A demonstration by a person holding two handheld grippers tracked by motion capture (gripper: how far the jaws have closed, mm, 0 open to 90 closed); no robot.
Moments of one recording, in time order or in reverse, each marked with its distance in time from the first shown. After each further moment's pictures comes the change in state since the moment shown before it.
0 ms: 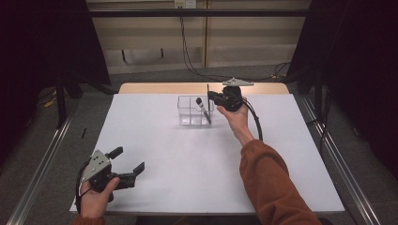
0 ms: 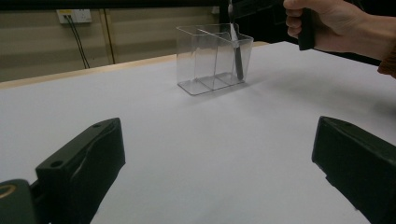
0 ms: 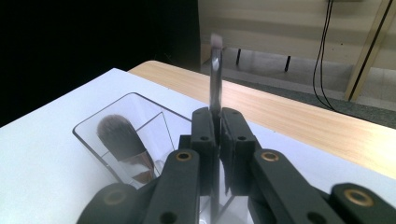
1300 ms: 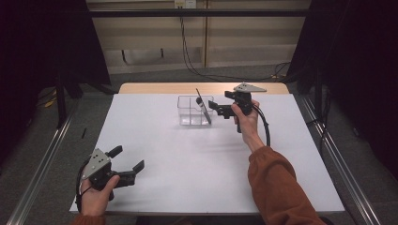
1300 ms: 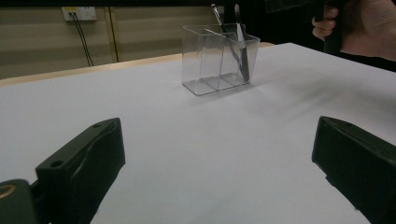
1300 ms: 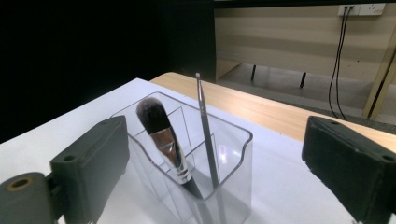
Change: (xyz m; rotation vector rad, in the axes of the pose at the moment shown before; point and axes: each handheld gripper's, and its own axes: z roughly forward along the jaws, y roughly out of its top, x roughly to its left) left arm 0.003 0.001 0.002 0.002 0.014 -0.013; right arm -0.005 -0.011 -0.035 -0.074 0.074 -0.014
